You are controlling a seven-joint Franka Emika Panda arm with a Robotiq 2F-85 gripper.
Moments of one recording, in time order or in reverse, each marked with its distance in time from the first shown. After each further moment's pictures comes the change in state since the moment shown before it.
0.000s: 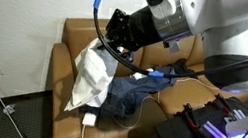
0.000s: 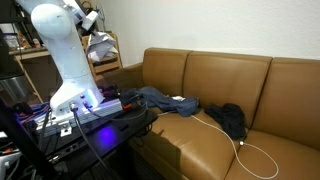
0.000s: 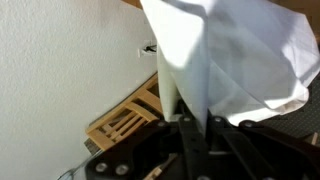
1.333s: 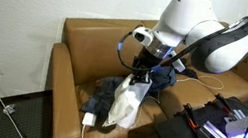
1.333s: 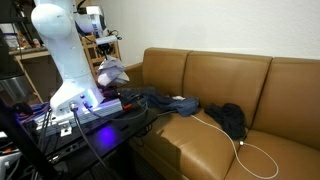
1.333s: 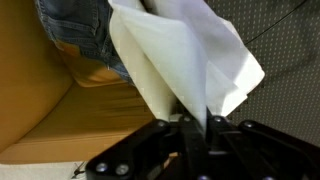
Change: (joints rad) arm 0.024 0.513 -0.201 -0.029 -0.014 -0.399 0.018
